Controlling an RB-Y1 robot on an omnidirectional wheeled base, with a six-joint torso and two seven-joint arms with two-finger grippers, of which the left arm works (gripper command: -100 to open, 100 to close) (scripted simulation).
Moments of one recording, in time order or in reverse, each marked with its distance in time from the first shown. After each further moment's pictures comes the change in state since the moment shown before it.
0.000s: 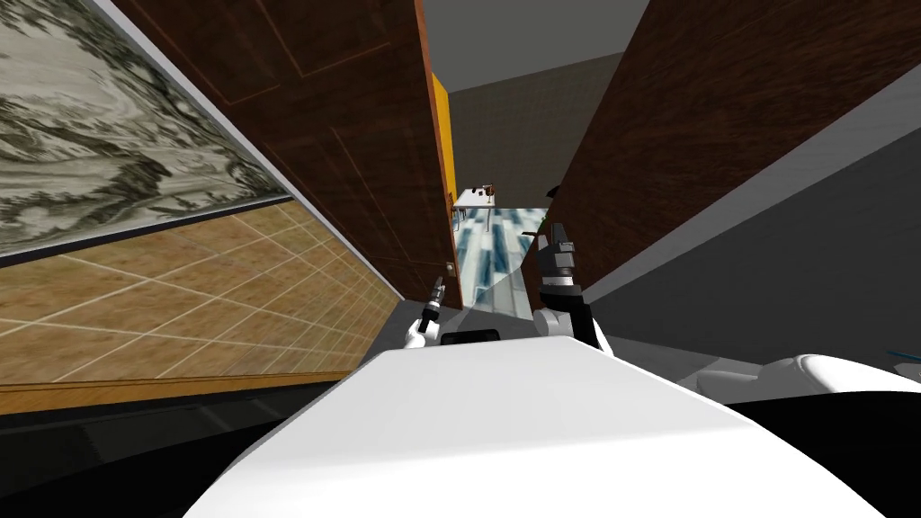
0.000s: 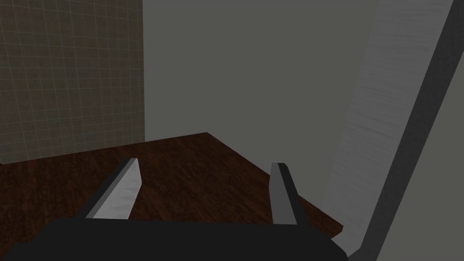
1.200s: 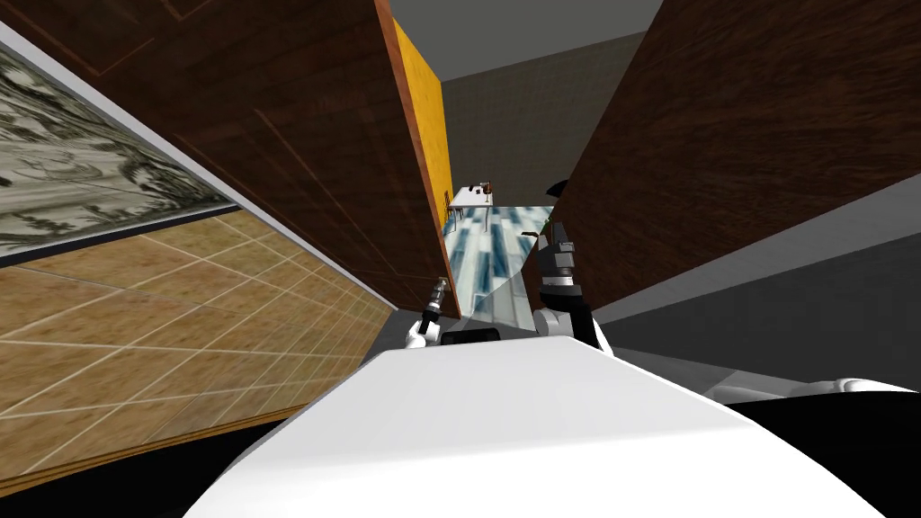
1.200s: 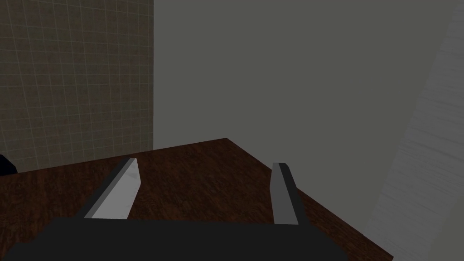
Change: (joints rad) arm 0.006 -0.010 0.012 0.015 0.009 -0.014 -0.015
